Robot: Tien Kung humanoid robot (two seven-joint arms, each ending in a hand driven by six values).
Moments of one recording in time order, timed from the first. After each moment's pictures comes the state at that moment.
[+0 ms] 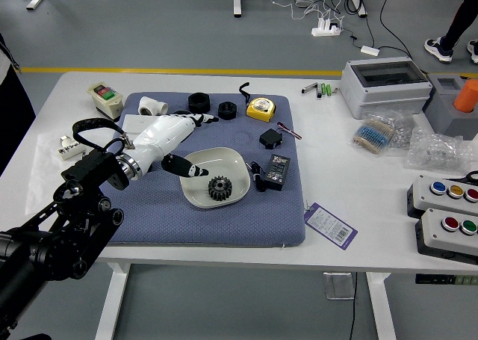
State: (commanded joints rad) left arm -0.57 0.12 -1.17 -1.01 2.27 0.02 -0.22; right arm -0.03 -0.21 0.46 0.25 0.41 -0.31 0.03
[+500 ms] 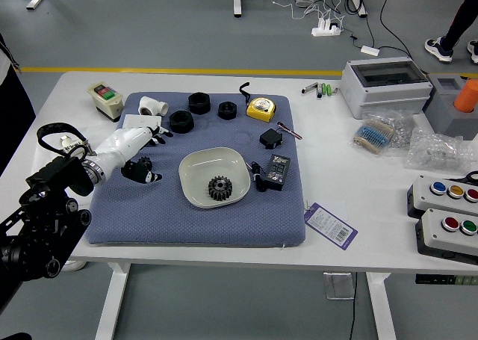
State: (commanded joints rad) left arm -0.55 0.17 -1.24 -0.91 2.27 -0.06 -0.19; right arm -0.04 -0.21 0.46 0.25 0.41 -0.31 0.03
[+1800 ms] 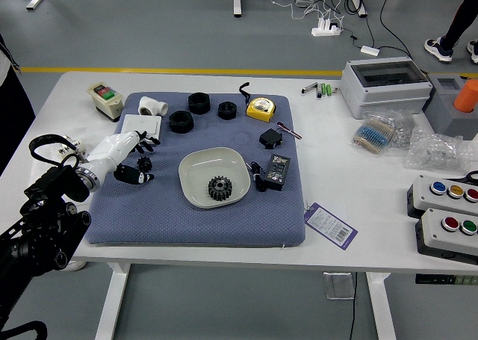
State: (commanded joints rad) left arm -0.61 0.11 -1.33 -0.64 2.27 0.07 -0.28; right arm -0.02 -0.21 0.47 0.25 0.41 -0.32 0.02
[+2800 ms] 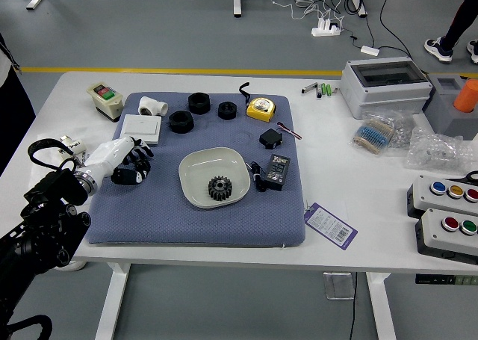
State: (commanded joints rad) left arm -0.63 0.10 -1.35 -0.55 2.27 0.07 -0.28; right arm -0.02 -0.21 0.45 0.25 0.42 -0.32 0.02
